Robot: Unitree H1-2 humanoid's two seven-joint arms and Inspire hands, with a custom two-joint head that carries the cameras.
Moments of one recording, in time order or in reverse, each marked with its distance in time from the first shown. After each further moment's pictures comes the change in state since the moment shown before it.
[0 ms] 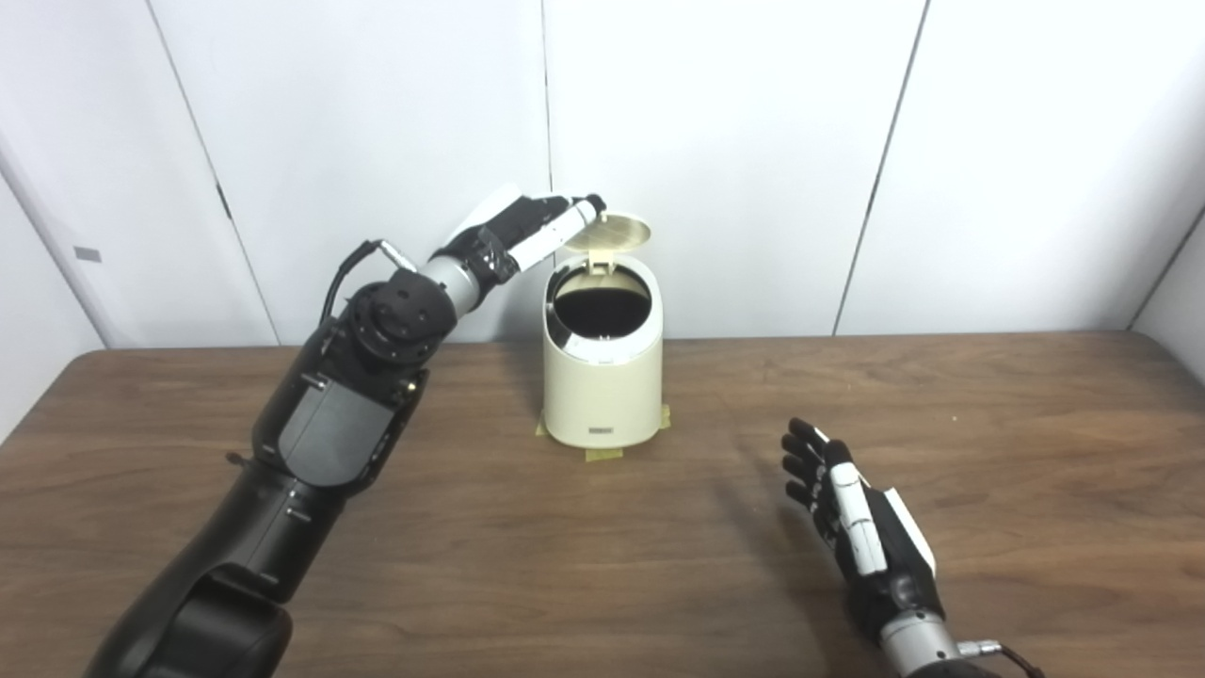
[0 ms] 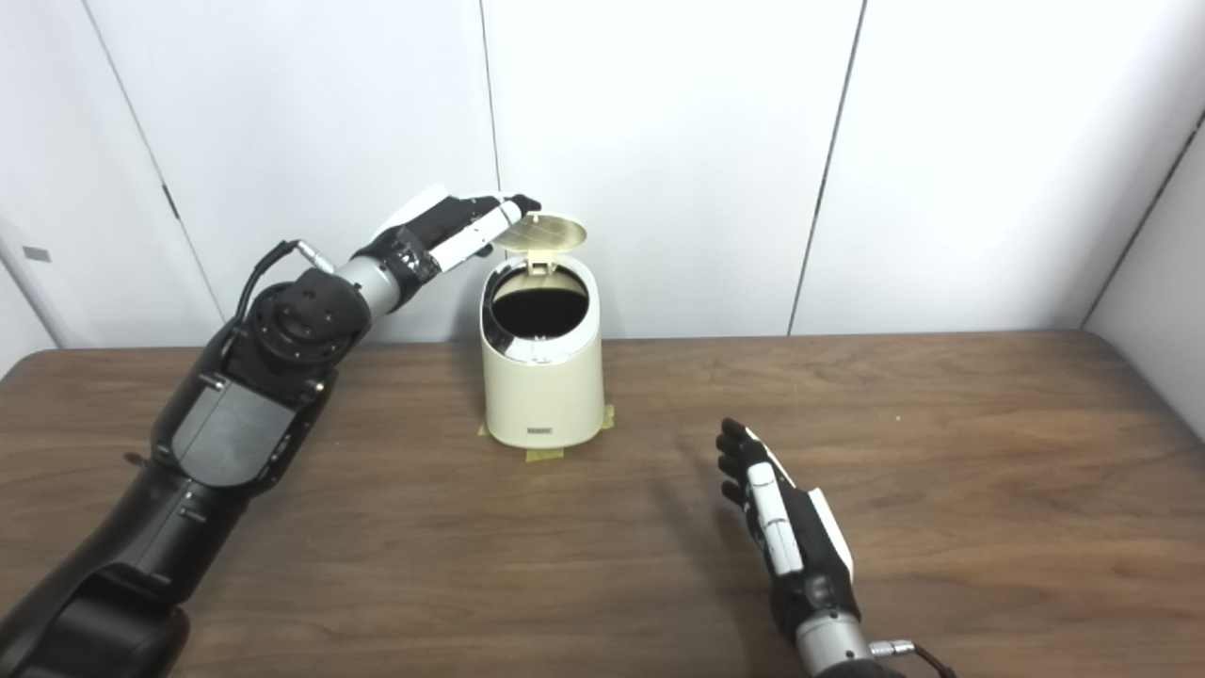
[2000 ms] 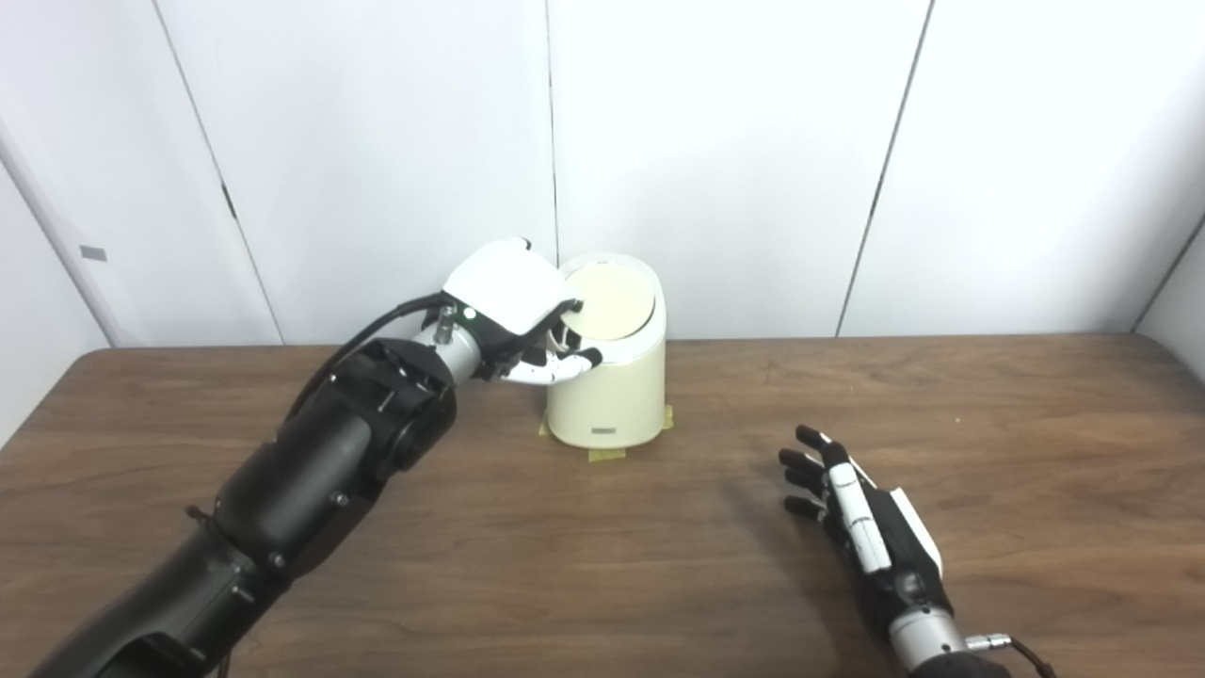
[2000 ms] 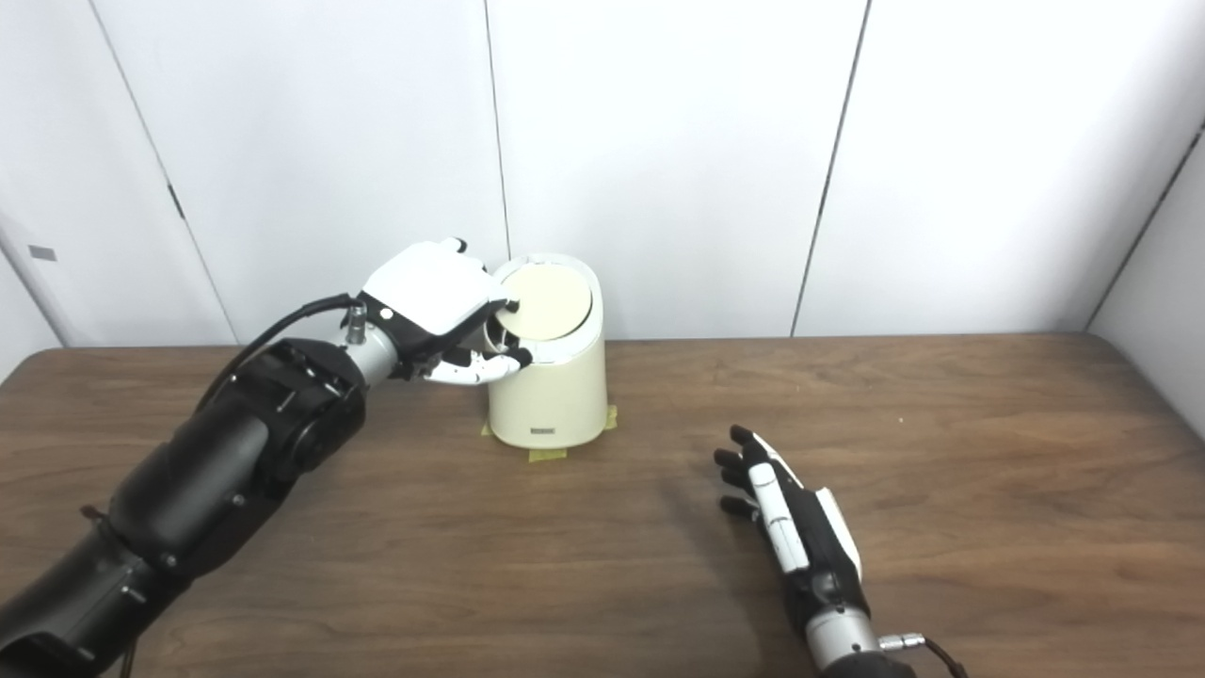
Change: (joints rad) left arm 0.114 0.133 -0.216 -0.213 0.927 -0.389 -0.230; right arm -0.020 -0.033 0.014 0.021 -0.066 0.045 -0.001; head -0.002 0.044
